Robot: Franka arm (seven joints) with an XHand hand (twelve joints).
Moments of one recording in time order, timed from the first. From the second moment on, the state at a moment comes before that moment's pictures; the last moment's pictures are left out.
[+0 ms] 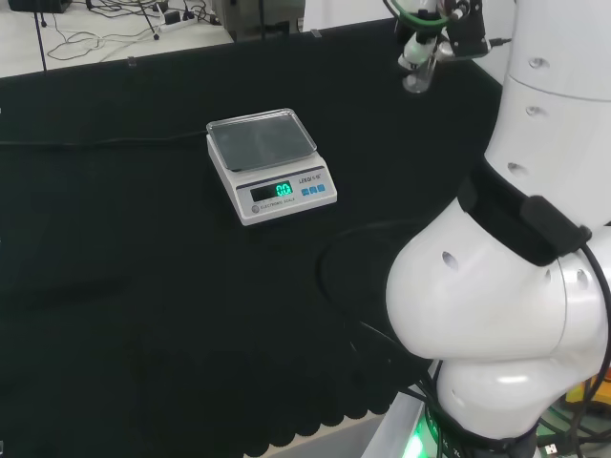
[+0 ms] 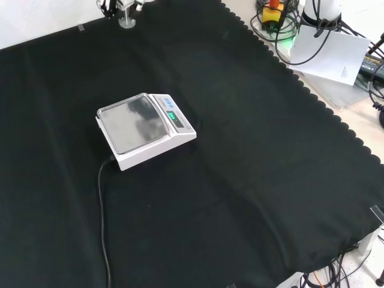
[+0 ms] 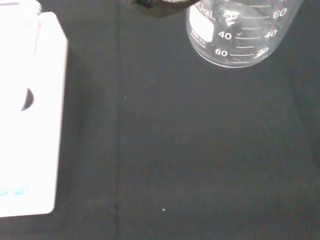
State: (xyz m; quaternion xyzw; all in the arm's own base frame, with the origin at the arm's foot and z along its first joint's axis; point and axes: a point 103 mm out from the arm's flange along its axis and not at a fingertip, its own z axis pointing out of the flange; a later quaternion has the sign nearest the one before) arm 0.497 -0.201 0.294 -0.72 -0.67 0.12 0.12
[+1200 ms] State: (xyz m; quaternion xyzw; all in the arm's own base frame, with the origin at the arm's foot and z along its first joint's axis) arm 0.546 -0.154 0.303 -0.66 -0.74 0.07 0.07
